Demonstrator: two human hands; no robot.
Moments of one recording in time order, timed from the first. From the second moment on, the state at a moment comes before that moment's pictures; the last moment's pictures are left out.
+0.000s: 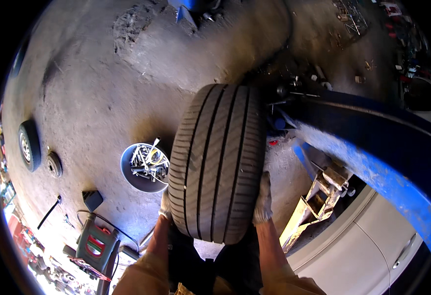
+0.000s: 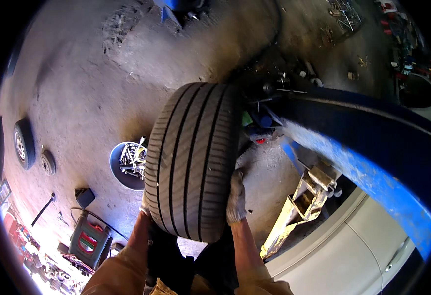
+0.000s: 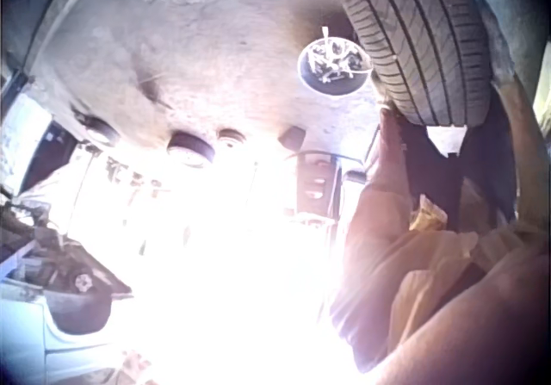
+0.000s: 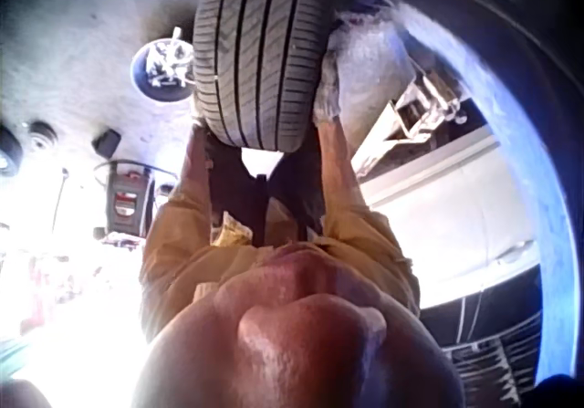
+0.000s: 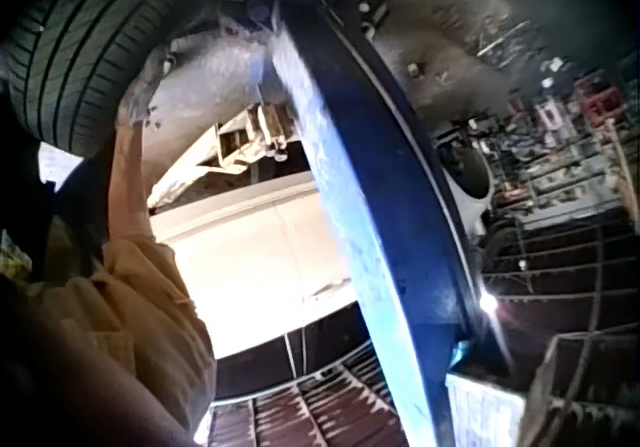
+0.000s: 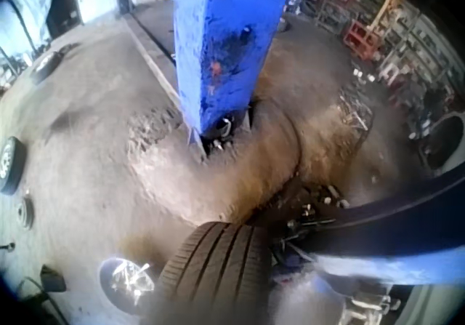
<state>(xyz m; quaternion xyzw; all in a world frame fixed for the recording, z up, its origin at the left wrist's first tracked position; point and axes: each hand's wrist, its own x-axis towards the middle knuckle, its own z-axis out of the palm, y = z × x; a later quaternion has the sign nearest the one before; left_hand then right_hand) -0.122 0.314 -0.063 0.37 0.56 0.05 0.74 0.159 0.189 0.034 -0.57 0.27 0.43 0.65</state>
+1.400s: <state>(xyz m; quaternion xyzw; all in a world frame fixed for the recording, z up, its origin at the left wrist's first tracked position) 0.279 0.463 0.215 0.81 0.47 0.20 0.27 0.503 0.406 0.138 -0.88 -0.19 0.22 0.38</state>
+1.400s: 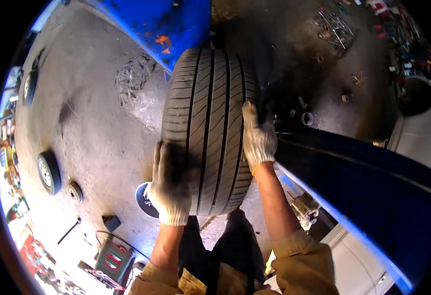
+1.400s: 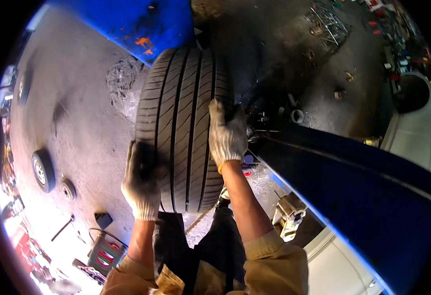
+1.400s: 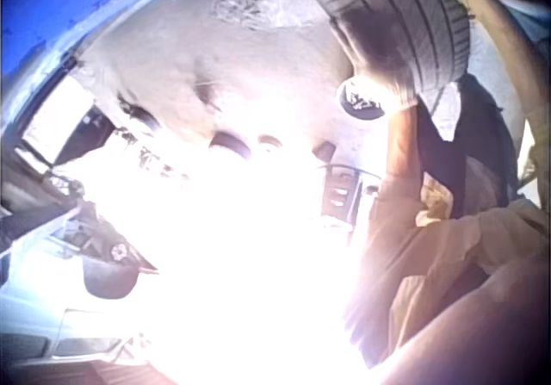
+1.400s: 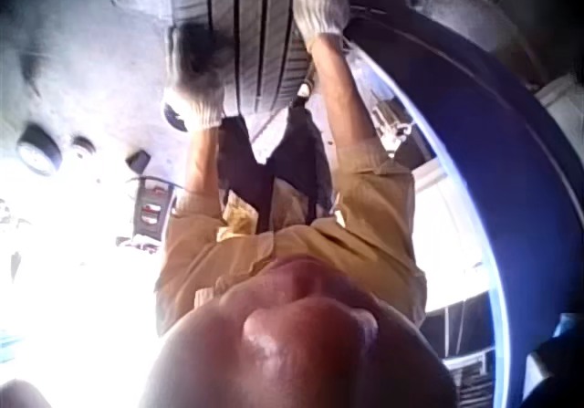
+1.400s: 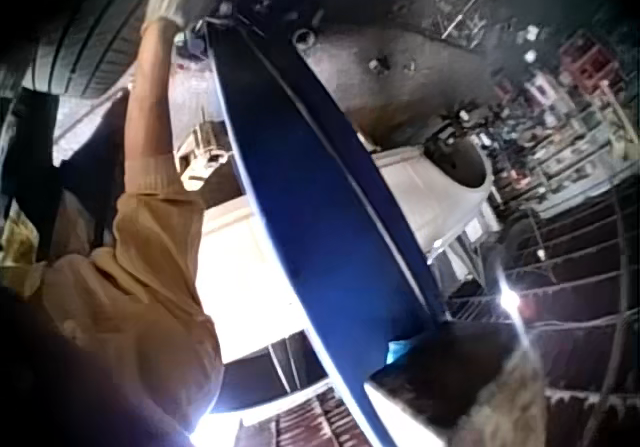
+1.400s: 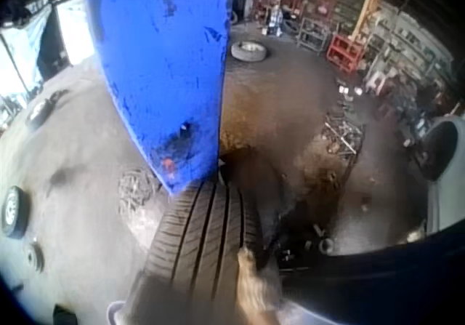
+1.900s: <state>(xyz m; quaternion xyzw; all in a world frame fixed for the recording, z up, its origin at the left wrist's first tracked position) 0.523 0.707 0.234 0.92 0.32 0.00 0.24 0.398 0.434 0.105 -0.70 0.18 0.11 0.68</state>
